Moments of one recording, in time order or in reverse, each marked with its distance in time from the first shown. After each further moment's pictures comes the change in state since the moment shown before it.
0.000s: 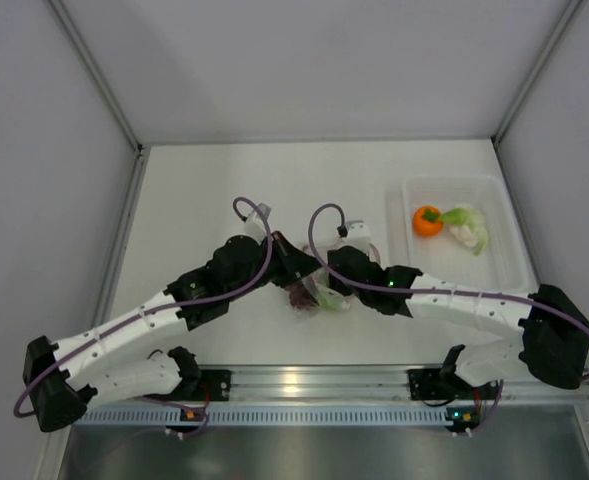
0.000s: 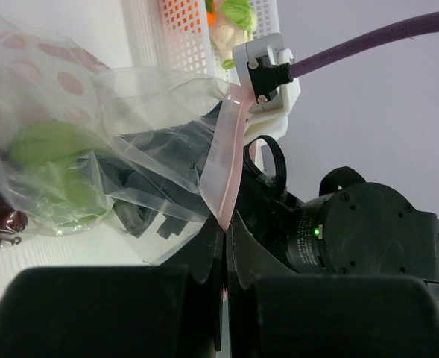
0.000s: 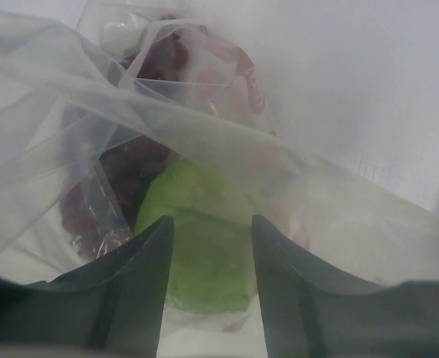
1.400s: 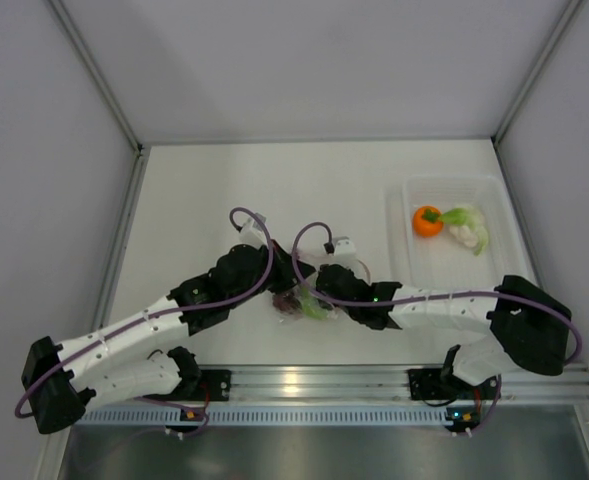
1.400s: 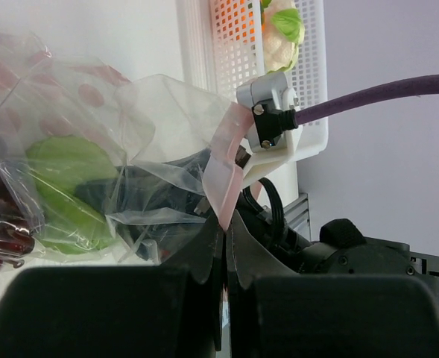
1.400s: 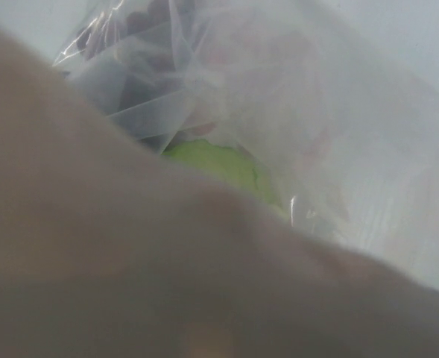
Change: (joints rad) left arm -0.001 -0.023 -0.101 0.008 -0.084 0.003; right arm 0.090 0.124 -0.102 0.252 -0.034 0.071
